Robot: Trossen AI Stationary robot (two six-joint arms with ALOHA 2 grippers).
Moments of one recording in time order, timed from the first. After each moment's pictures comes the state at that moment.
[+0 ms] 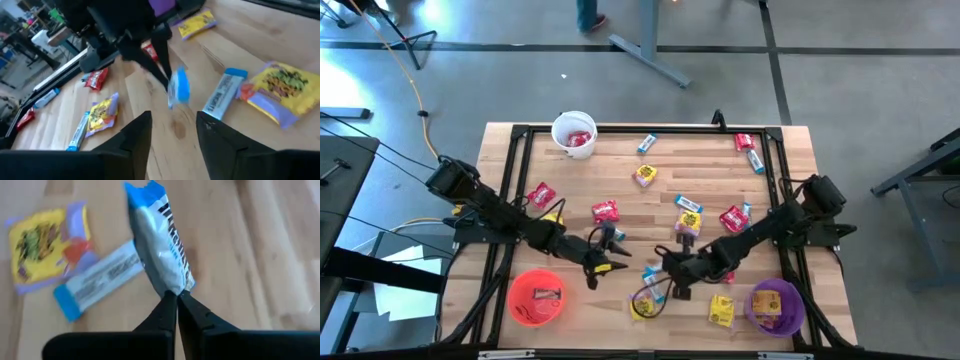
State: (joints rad) left arm -0.43 1.56 0.60 0.56 -0.32 0.42; right arm 0.46 1.79 1.03 -0.23 0.31 0.45
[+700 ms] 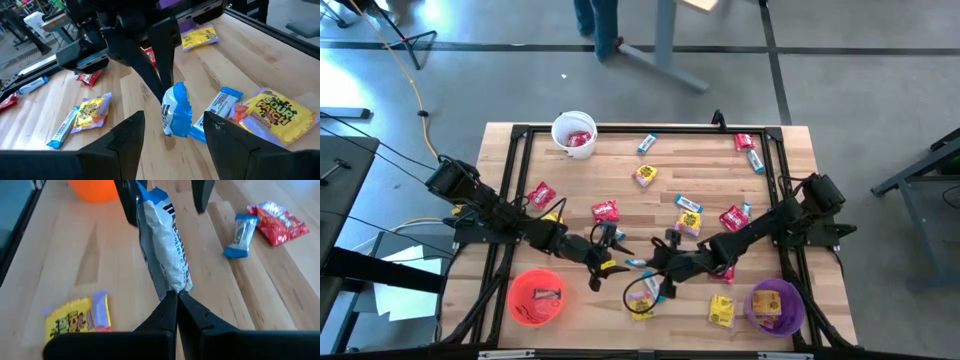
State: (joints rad) left arm -0.43 1.56 0.63 0.55 -0.29 0.26; right arm 0.44 1.79 1.03 0.06 0.38 0.40
